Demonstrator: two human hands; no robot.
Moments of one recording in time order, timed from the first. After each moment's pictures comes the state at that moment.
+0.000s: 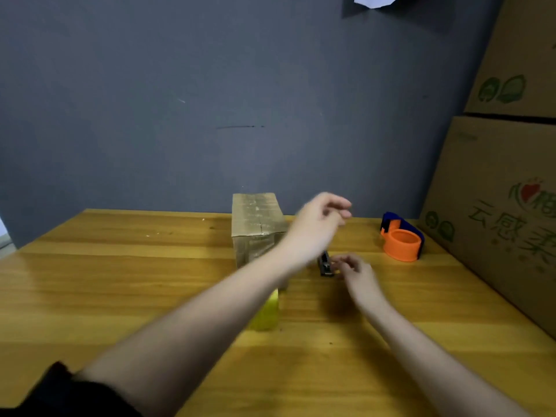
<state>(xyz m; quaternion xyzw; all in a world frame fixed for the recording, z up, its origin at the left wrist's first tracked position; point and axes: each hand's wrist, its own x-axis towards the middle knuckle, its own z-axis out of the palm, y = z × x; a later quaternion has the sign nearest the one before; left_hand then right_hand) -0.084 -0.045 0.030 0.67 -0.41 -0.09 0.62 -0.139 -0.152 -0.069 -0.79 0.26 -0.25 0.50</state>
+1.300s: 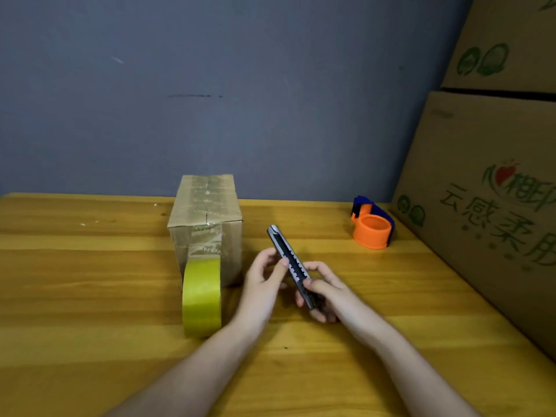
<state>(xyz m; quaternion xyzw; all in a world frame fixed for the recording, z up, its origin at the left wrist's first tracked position) -0.086 -0.067 -0.102 0.61 -0.26 -0.14 0.74 -0.175 -0.179 -0.084 -0.74 0.10 -0.05 0.67</state>
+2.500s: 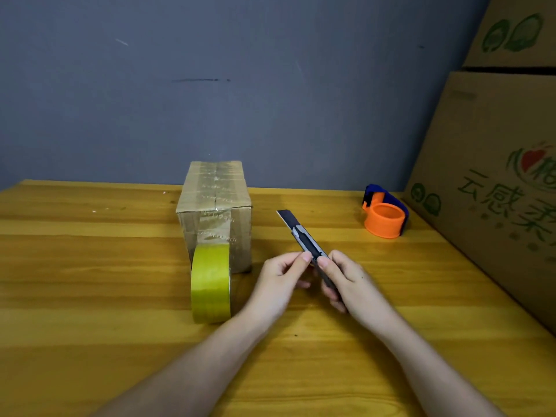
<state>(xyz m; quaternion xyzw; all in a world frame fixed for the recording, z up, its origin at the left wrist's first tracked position) -0.097 -0.065 -0.100 0.61 -0.30 -0.19 0.71 -0.177 -0.178 -0.090 -0.83 0.12 -0.18 0.52</state>
